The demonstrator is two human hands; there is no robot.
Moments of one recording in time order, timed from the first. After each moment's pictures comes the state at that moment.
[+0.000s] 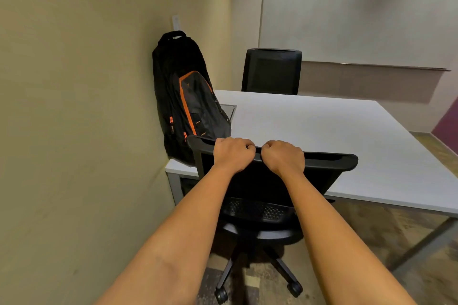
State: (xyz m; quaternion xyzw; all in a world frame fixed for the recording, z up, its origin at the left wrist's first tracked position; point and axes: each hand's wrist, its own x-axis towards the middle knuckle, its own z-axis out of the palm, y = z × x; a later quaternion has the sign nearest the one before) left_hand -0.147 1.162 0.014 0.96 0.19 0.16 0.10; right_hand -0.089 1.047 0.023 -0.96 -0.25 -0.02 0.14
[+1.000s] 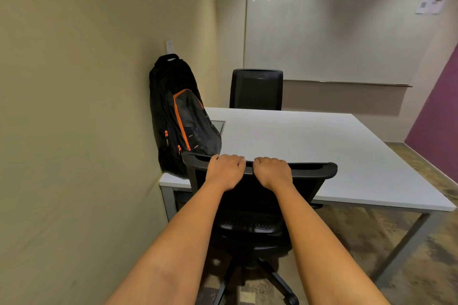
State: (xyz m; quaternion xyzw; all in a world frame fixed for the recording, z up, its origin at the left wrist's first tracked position) left_hand -0.186 1.146 0.007 0.97 0.14 0.17 0.11; right_hand -0.127 1.025 0.021 -0.95 -0.30 -0.04 0.06
